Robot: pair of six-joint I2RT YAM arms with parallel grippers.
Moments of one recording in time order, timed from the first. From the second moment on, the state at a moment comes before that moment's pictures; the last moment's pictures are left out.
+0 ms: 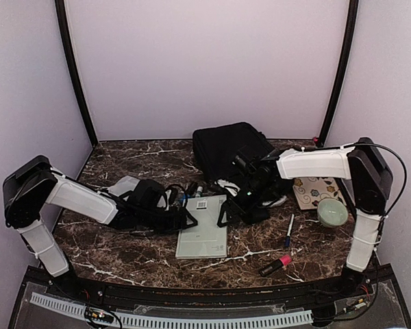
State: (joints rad) left arm -0.82 1.66 0.67 0.23 0.27 -0.87; right arm 0.80 1.90 1.35 -0.68 -0.57 -0.07
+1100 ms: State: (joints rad) left arm -0.79 1.82 0.80 0.34 0.39 -0.90; right arm 0.67 1.96 1.22 -0.56 -0.66 0.08
